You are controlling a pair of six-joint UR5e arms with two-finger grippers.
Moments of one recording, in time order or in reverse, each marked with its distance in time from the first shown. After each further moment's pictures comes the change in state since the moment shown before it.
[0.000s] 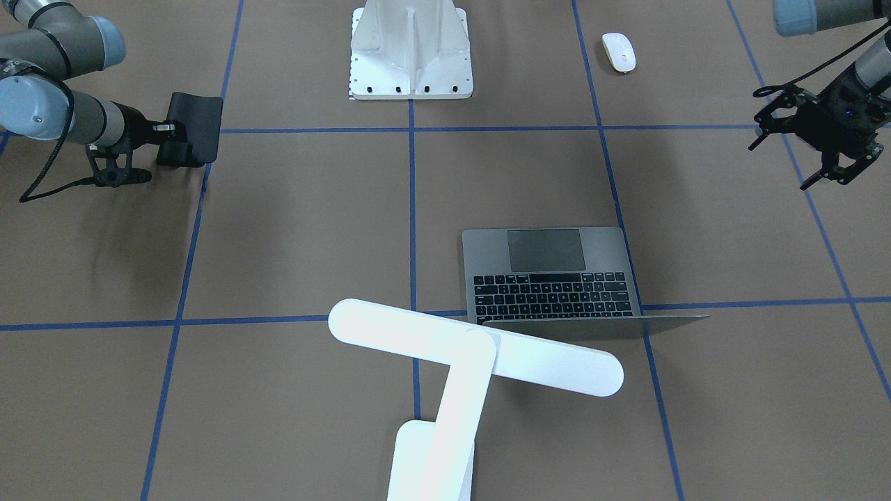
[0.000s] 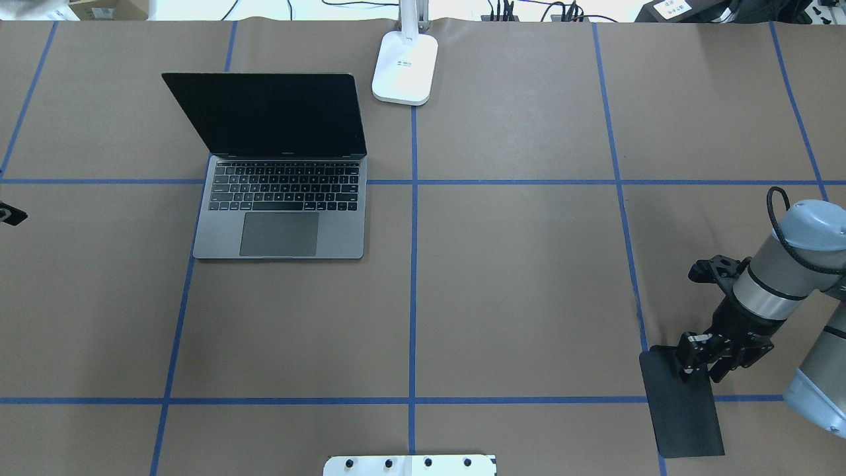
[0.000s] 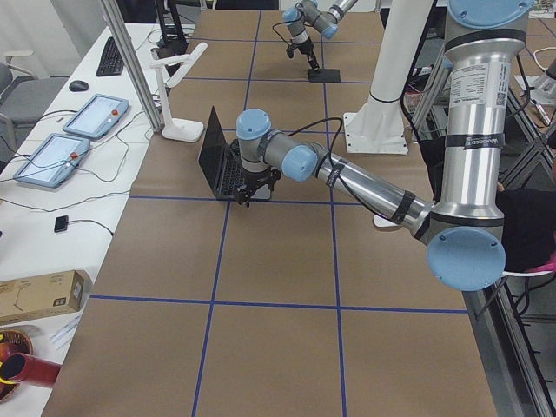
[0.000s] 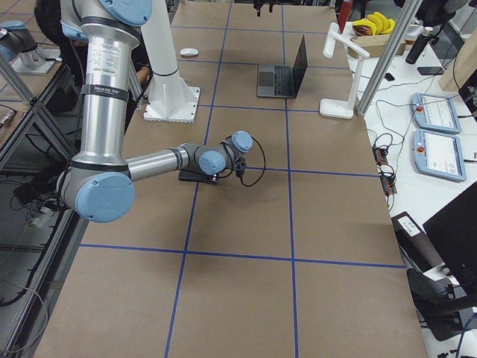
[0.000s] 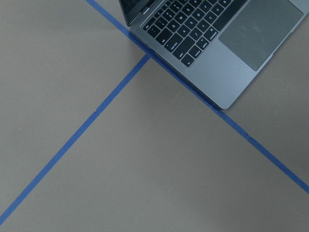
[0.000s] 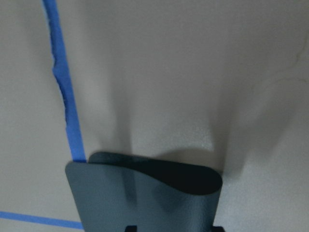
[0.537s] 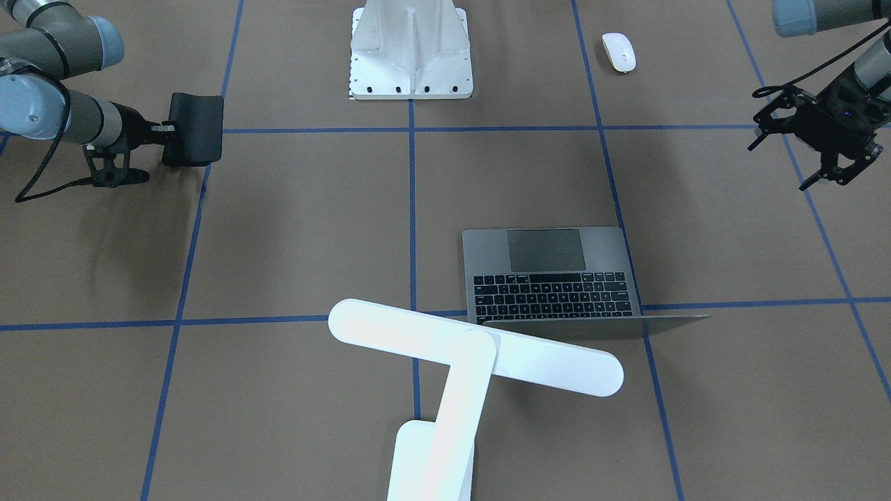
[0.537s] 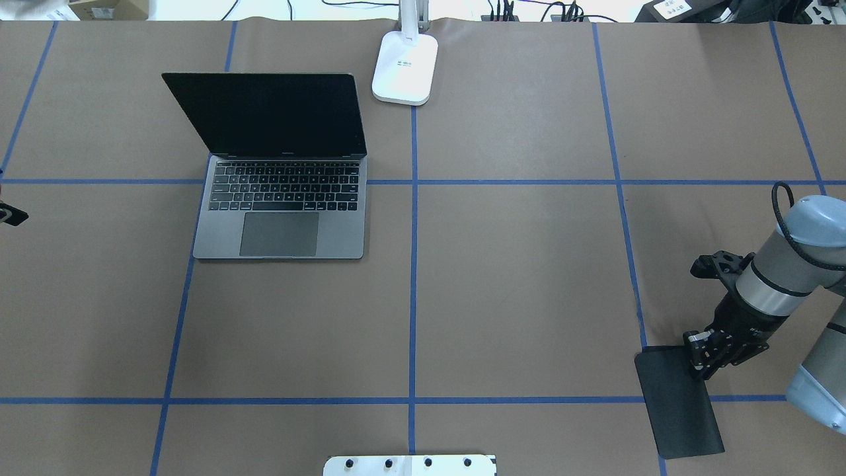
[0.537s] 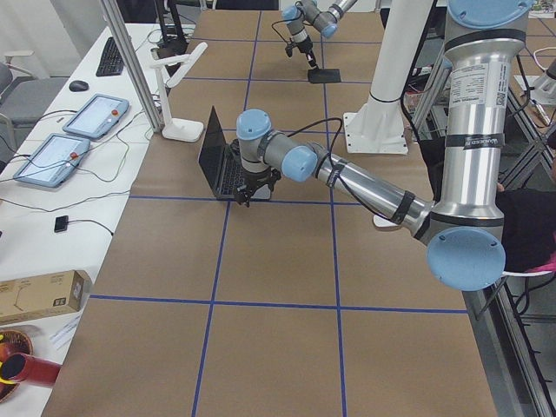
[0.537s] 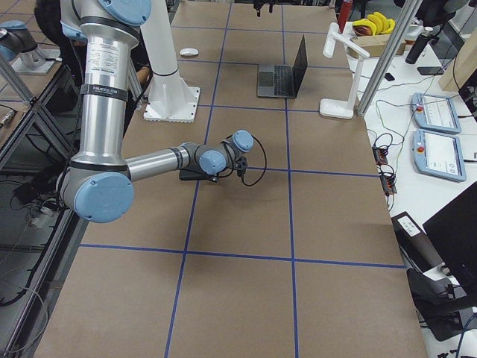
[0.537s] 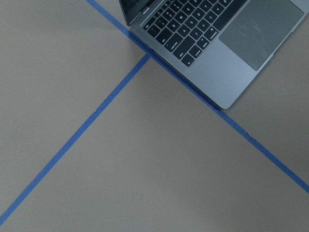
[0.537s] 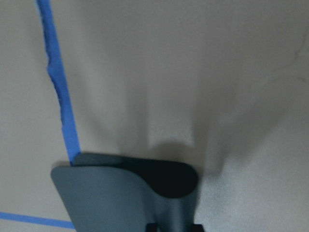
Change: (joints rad) left arm 0.002 0.001 0.001 -0.006 0.000 0.000; right arm 0.016 0.000 0.011 0.000 -0.004 0.000
